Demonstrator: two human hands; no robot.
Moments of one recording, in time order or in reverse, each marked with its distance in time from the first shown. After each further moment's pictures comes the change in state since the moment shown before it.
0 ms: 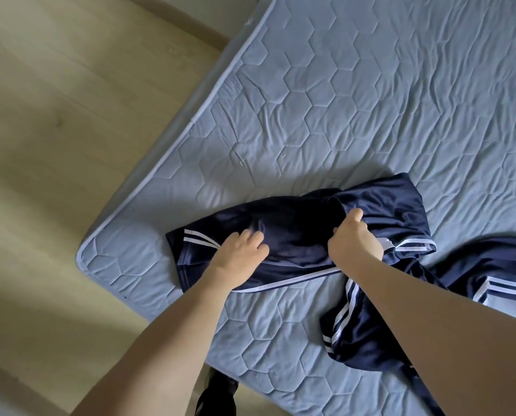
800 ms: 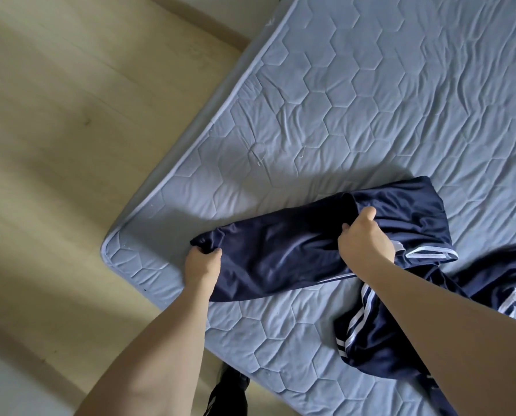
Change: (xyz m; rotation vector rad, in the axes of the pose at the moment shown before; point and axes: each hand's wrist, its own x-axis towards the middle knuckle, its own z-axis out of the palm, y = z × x) left_hand -0.047 -0.033 0.066 -1.369 0.133 -1.465; right_hand 0.001 -0.007 0.001 0.095 0.070 -0.067
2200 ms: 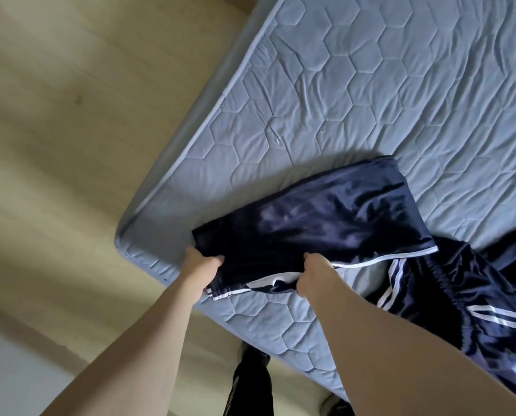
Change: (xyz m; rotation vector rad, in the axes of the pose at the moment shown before) left_hand 0.001 -0.017 -0.064 -0.099 -0.206 -0.093; right_hand -0.054 -0.070 0.140 1.396 -0.346 1.078
